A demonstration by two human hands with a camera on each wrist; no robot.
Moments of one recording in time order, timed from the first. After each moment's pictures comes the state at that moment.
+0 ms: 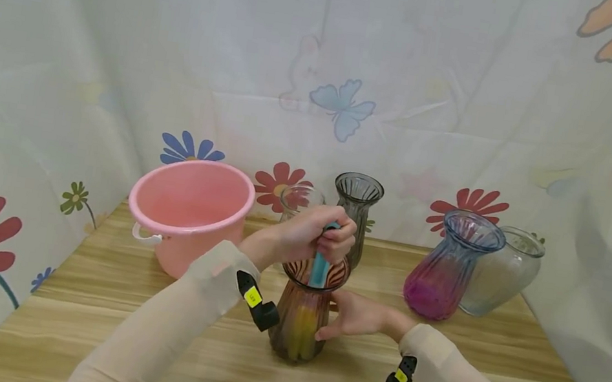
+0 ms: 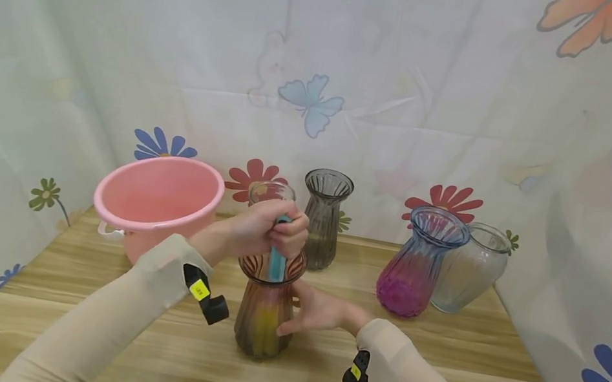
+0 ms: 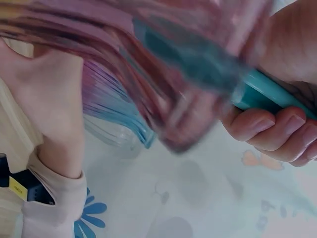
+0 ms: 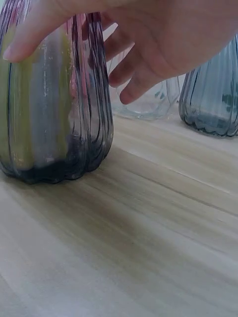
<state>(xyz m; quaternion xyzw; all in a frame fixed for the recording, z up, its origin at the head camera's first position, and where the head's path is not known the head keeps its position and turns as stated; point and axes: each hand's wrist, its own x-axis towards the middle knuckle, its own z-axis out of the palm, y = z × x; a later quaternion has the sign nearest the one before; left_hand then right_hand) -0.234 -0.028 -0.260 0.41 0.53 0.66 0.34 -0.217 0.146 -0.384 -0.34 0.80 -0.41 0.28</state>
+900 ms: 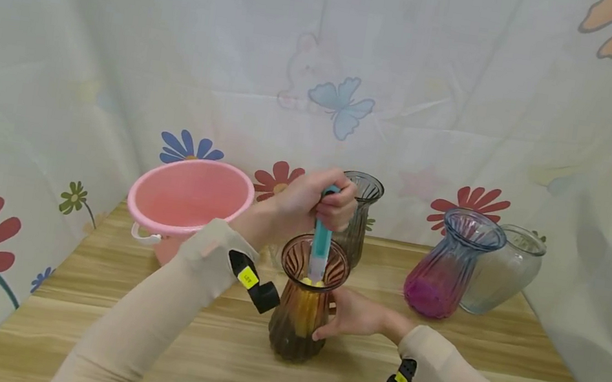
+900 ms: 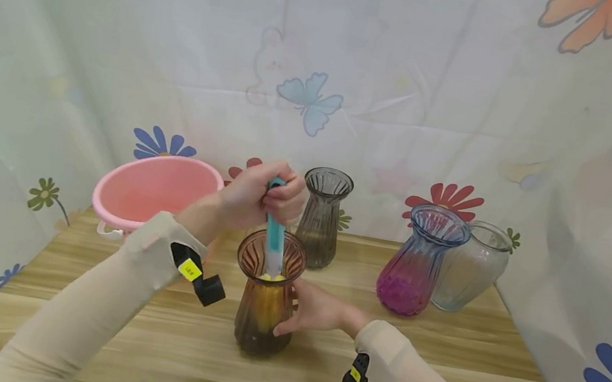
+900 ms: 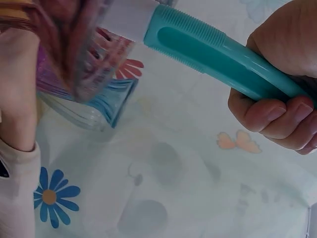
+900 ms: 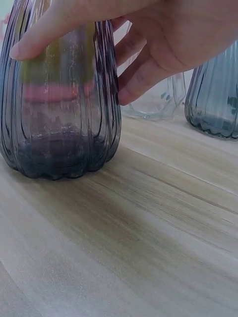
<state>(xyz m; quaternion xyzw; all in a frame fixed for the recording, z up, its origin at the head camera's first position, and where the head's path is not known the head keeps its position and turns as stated) -0.230 -0.032 -0.216 0.41 0.51 0.70 0.29 -0.215 0.142 -0.388 -0.36 0.82 -0.40 0.21</state>
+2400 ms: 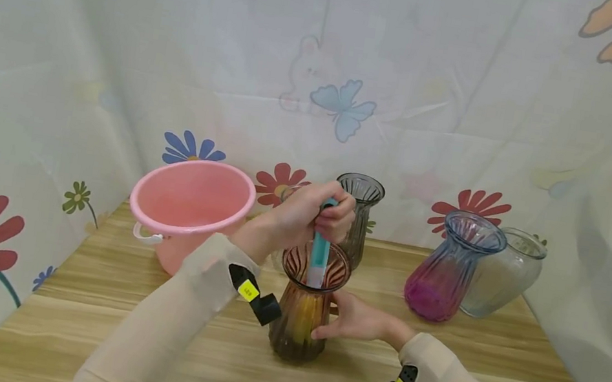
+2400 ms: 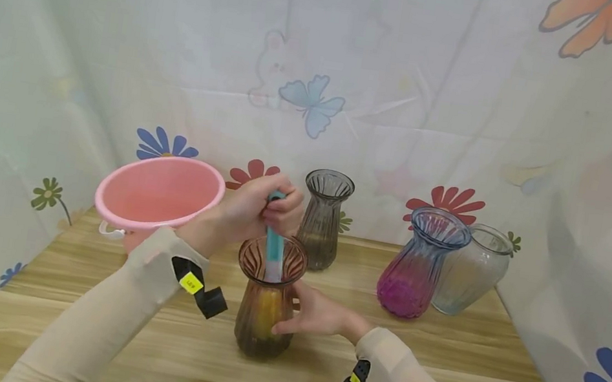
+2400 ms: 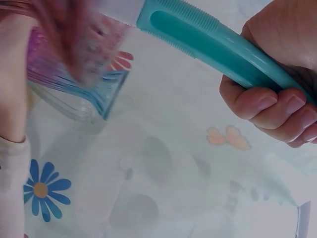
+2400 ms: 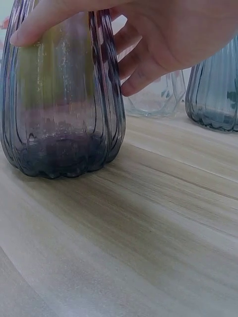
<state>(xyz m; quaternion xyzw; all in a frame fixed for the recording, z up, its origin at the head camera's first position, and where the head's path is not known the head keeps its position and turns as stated) -0.221 -0.032 -0.229 0.40 0.53 0.70 0.27 -0.211 0.145 -0.393 -0.33 0.81 -0.43 0.23</state>
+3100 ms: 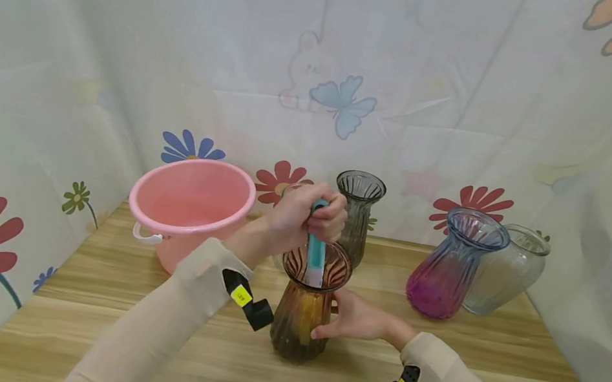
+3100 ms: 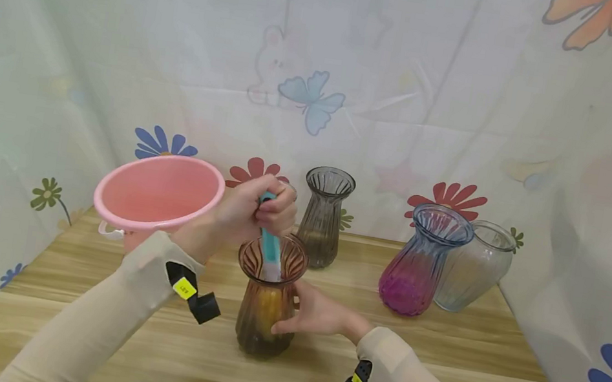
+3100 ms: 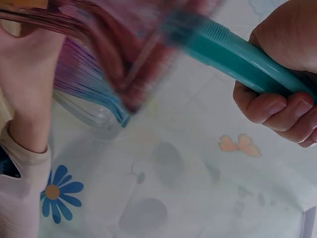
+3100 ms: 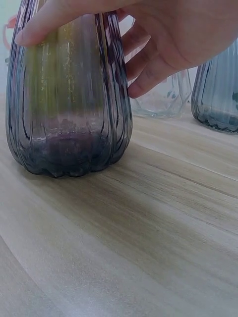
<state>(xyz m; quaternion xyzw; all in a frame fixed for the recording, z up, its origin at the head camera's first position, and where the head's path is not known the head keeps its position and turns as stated) -0.224 -0.039 -0.242 0.39 0.50 0.73 0.27 -0.208 0.141 -0.393 -0.33 0.81 -0.43 0.21</state>
